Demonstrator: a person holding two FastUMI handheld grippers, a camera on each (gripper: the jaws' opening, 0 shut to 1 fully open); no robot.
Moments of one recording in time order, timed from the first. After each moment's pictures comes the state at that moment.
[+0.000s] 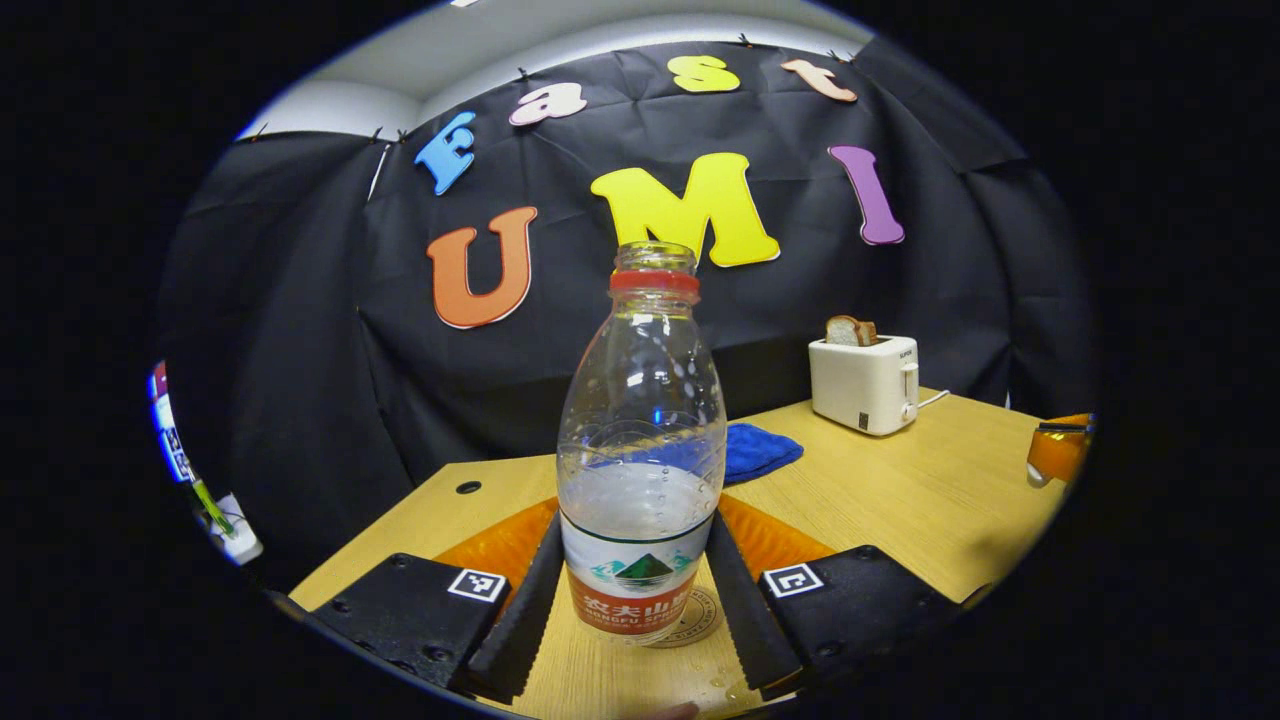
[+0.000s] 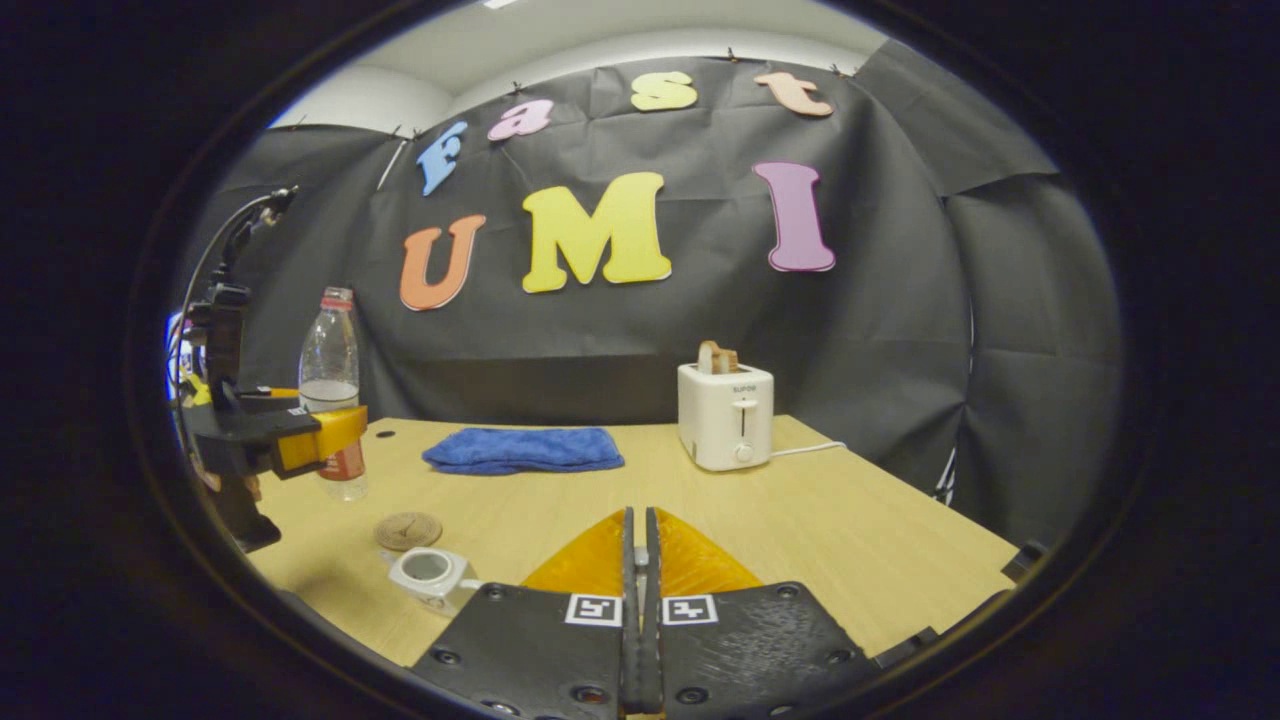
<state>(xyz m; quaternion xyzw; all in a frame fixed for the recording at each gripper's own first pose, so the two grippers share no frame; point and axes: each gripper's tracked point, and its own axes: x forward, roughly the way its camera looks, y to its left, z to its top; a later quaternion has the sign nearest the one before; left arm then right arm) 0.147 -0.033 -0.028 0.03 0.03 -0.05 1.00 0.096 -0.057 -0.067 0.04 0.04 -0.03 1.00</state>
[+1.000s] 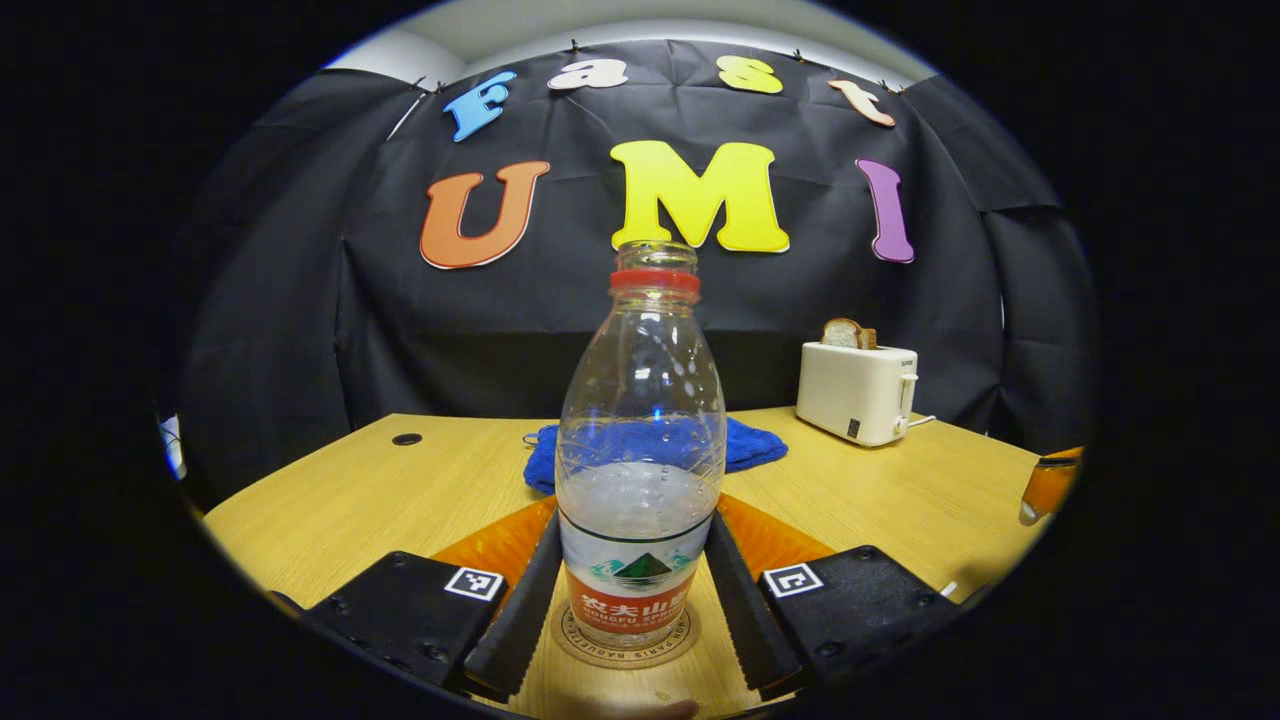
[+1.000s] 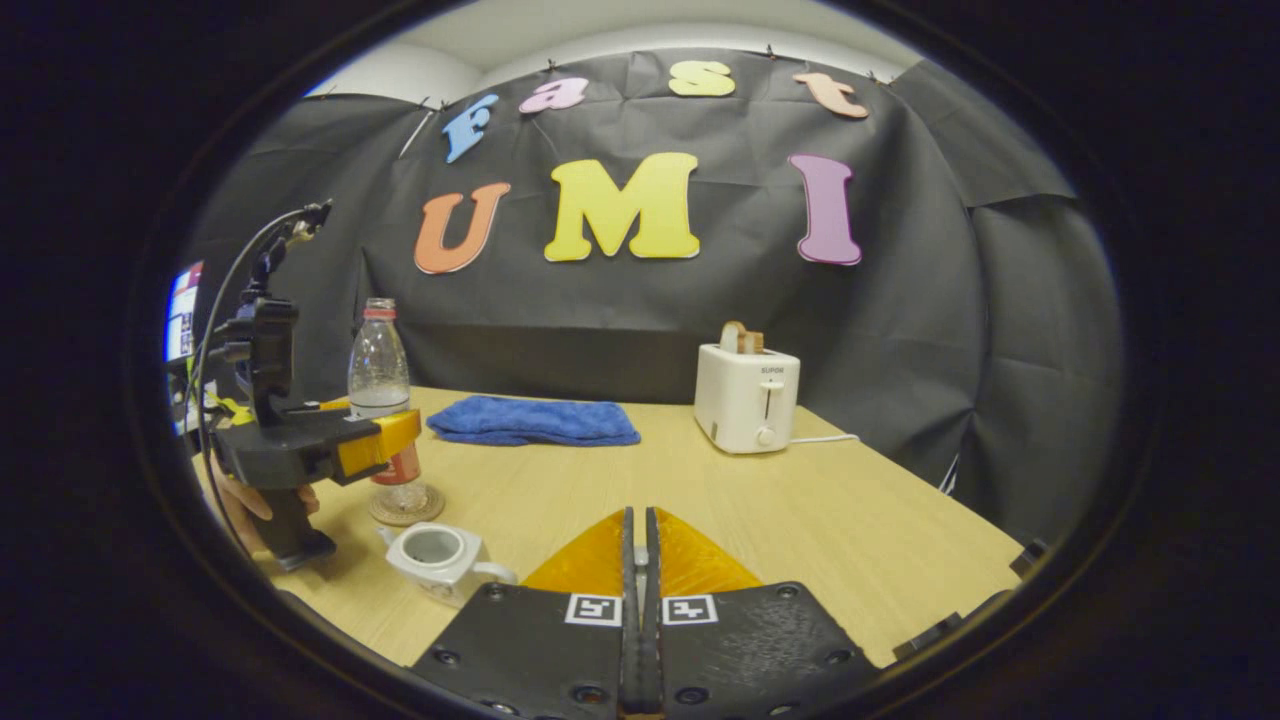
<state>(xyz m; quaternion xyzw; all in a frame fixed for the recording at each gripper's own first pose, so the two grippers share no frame) 0.193 -0.053 -0.086 -0.04 0.04 -0.09 0.99 0.105 -0.026 -0.096 0.00 0.07 -0.02 1.00</state>
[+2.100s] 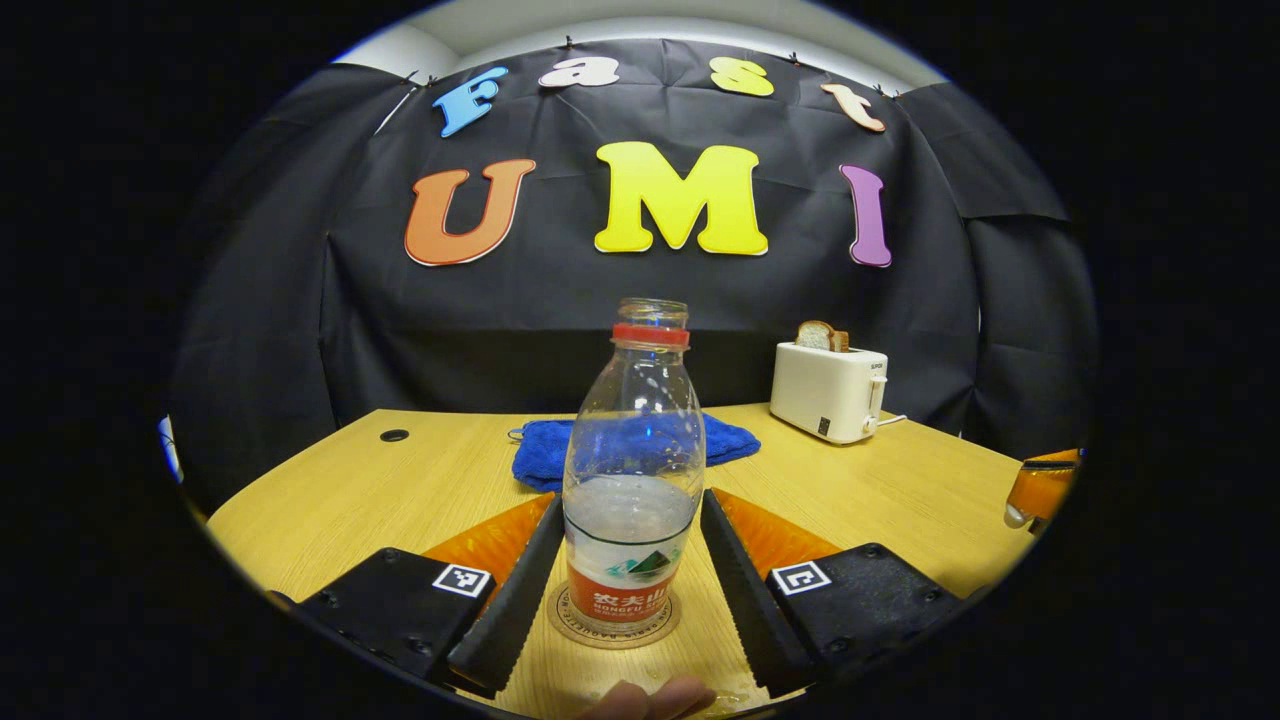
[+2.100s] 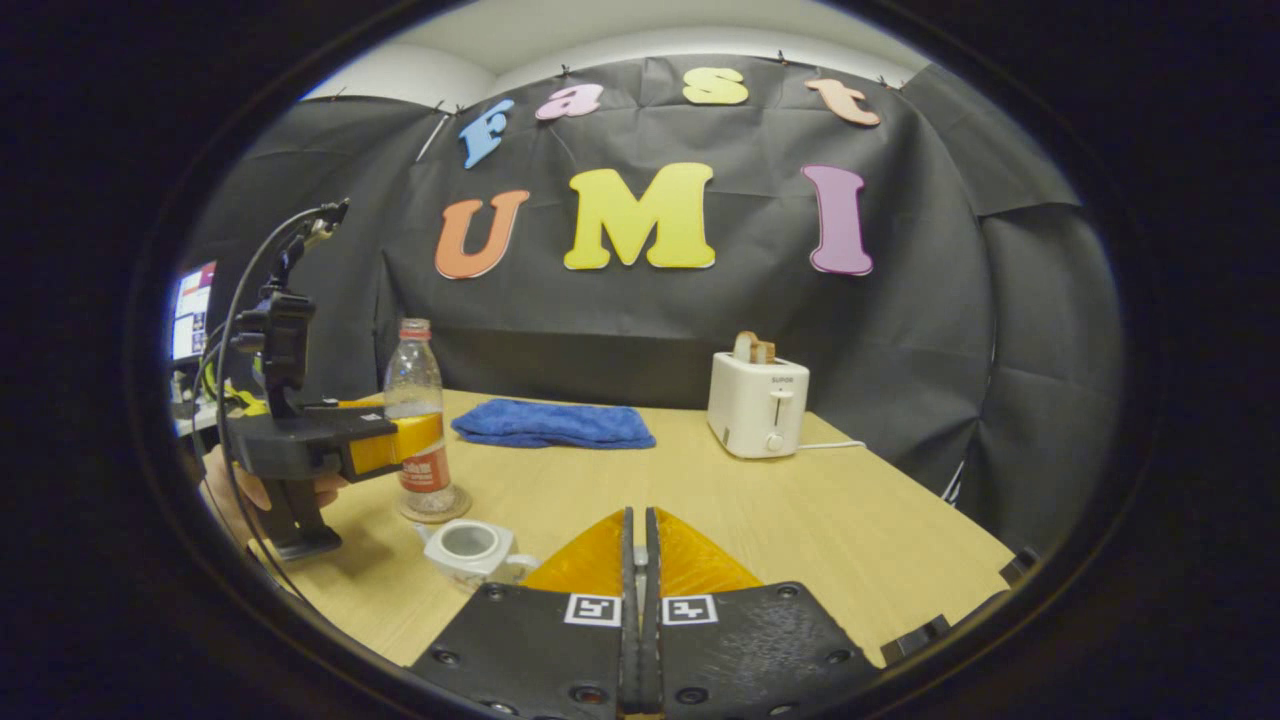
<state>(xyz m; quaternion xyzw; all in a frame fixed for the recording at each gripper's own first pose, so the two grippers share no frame) 0.163 -0.050 -0.069 -0.04 0.05 -0.13 0.99 0.075 -0.013 -0.079 0.00 0.07 0.01 1.00</state>
